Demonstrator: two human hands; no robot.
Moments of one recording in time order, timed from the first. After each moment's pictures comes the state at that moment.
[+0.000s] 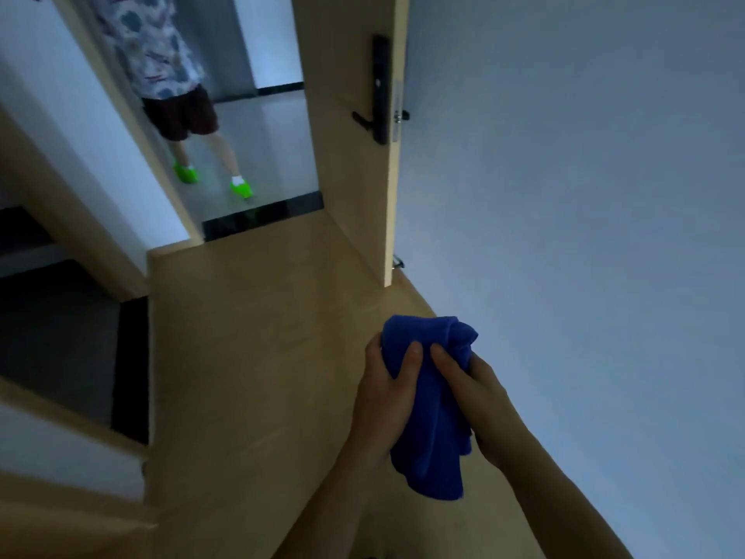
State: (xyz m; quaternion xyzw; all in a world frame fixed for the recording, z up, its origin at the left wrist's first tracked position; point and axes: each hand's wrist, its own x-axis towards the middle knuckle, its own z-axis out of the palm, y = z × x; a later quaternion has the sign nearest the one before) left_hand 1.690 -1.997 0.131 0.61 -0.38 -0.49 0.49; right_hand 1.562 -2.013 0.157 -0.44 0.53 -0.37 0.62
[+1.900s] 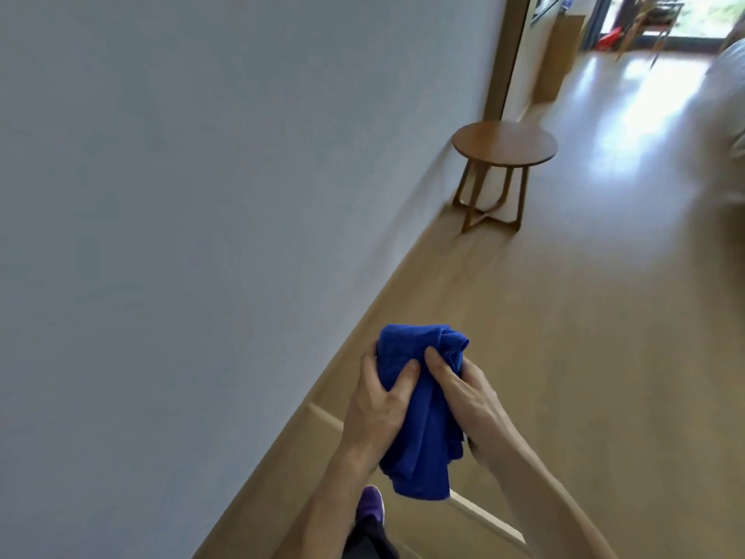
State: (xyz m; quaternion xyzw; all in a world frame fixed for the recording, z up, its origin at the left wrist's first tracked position) left_hand 1.125 -1.473 0.126 -0.05 -0.77 -0.60 -0.20; right_hand 1.178 -1.346 0.137 0.25 0.62 -0.75 -0.03
